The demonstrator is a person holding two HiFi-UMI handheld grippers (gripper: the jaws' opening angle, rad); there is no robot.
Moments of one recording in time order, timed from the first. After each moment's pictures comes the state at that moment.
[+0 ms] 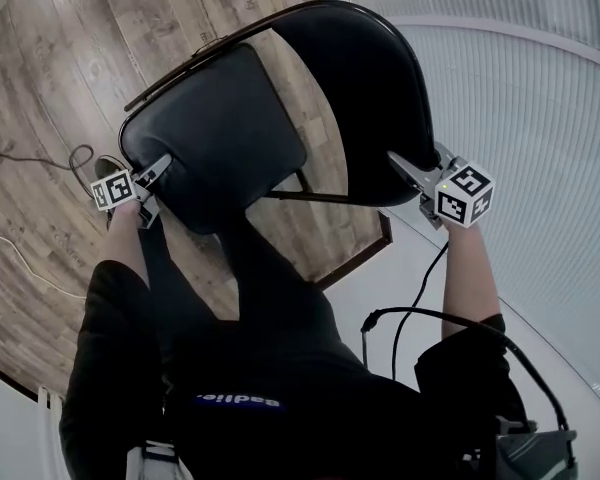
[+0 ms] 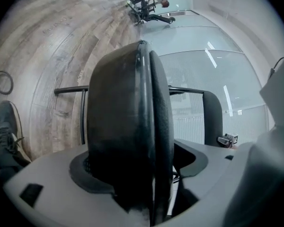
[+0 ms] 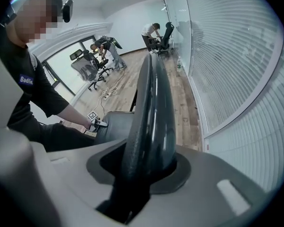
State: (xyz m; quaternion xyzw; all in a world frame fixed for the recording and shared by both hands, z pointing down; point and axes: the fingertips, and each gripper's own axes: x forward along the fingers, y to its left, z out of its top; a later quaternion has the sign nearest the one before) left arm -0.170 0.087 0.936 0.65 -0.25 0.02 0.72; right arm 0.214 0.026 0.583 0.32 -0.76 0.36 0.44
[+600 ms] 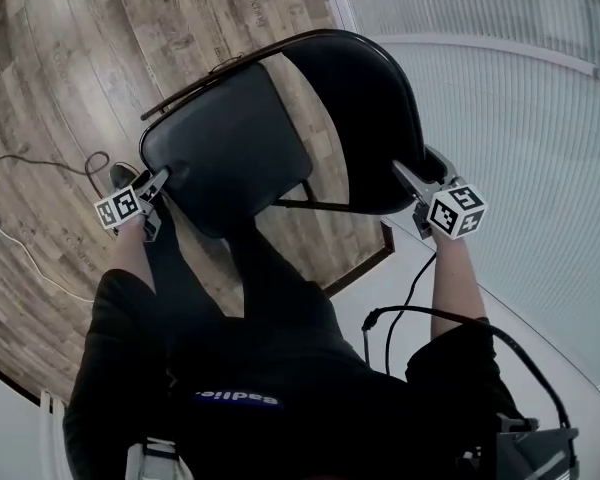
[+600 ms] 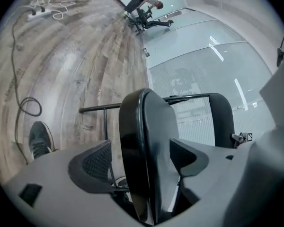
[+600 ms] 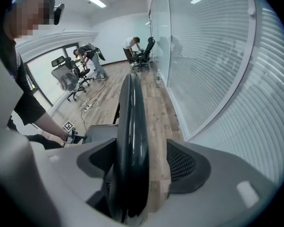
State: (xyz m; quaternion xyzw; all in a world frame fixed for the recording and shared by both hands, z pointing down) left arm -0.256 0.087 0.928 0.64 -0.33 0.08 0.69; right arm 0.210 0.010 0.559 0.46 -0.72 0.32 0.40
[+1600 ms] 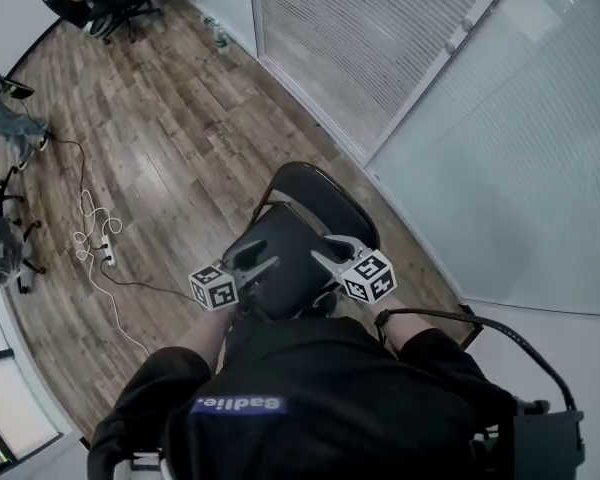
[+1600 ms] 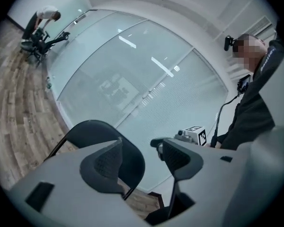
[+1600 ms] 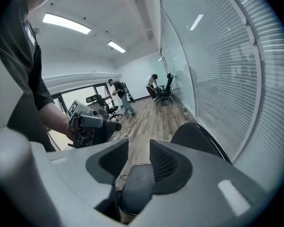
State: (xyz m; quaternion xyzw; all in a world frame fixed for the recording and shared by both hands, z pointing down) left arm -0.034 0.068 0.386 0.91 -0.13 0.02 0.39; right arm 0.064 0.097 0.395 0.41 -0.86 0.27 0.17
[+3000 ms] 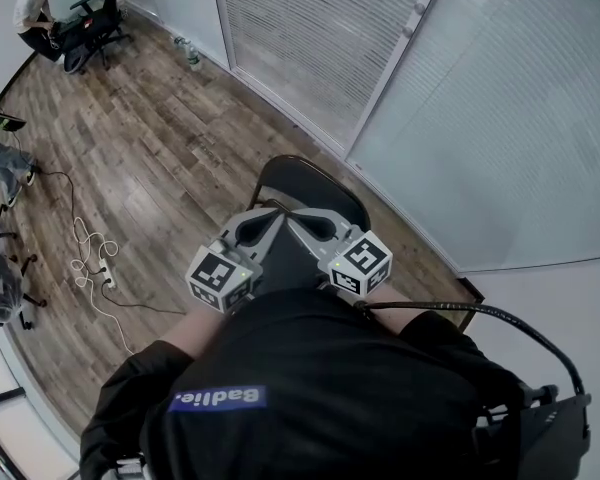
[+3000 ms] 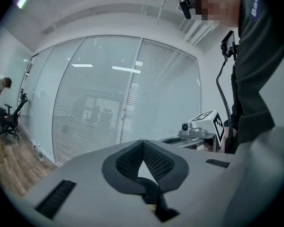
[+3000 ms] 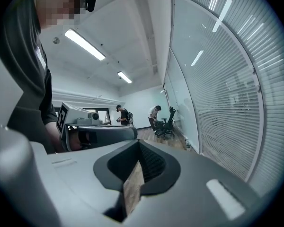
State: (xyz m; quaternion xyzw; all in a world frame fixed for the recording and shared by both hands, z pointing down) left arm -0.006 0.080 0.185 0.99 -0.13 0.04 0.10; right arm -0.001 0.092 0.204 0.45 -0.88 0.13 0.02
